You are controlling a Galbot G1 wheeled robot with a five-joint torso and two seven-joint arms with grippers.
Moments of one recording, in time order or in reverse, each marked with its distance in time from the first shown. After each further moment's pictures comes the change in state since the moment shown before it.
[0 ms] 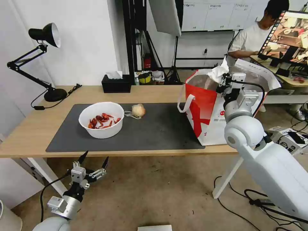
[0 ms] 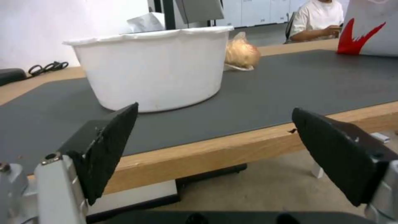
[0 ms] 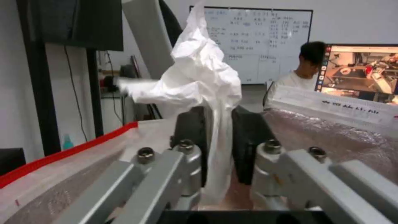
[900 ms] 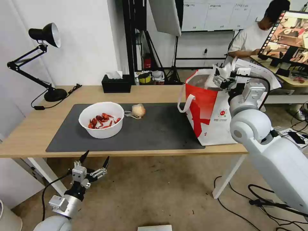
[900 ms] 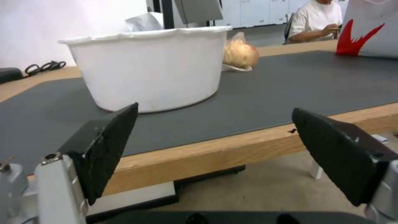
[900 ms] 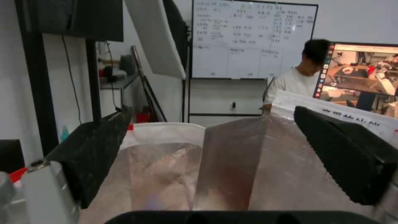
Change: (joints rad) left arm -0.011 0.003 0.012 0.007 -0.002 0.000 -0.003; right arm 0.049 -0.033 -0.008 -0.003 0.058 -0.056 0.000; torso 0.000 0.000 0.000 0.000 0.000
